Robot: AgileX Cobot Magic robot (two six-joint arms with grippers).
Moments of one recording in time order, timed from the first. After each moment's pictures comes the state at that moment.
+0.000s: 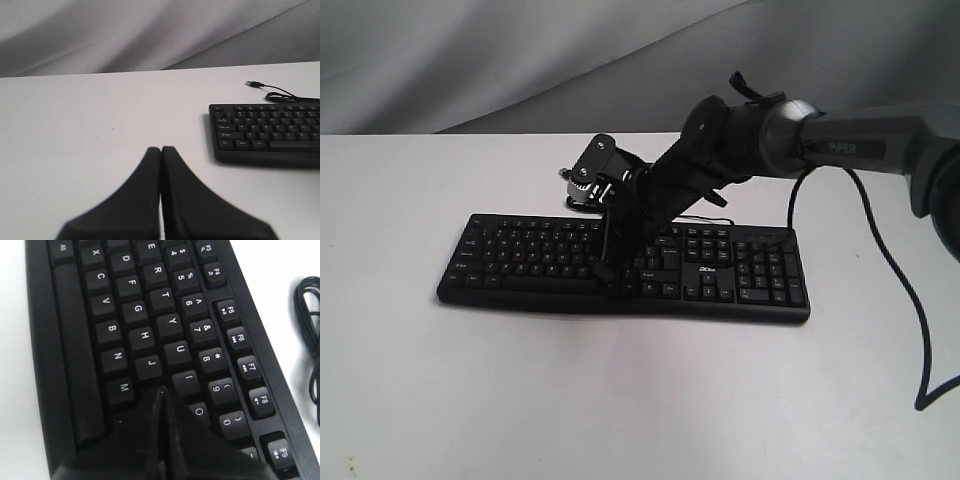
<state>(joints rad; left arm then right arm) 0.12 0.07 0.00 0.12 0.27 -0.07 0.52 2.28 -1.66 0.68 0.65 -1.19</state>
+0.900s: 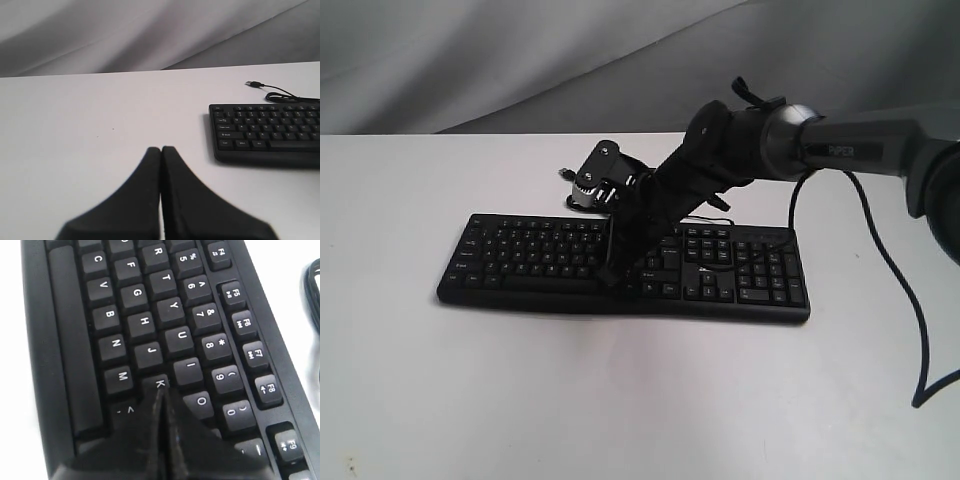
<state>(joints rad) 0.12 0.07 0.00 0.12 0.27 -0.07 0.51 2.30 -1.66 0.68 0.67 -1.19</state>
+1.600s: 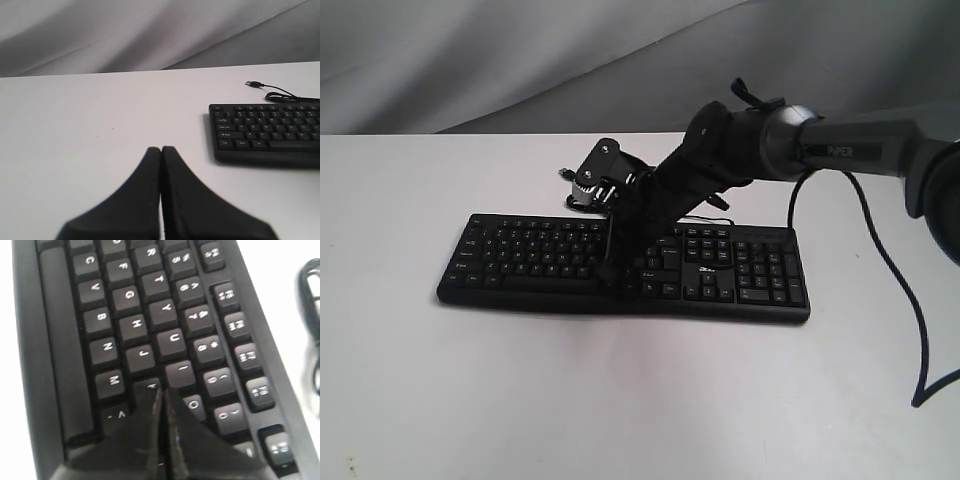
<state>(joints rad) 0.12 0.07 0.00 0.12 0.27 -0.07 0.51 2.30 -1.66 0.68 0.64 -1.19</state>
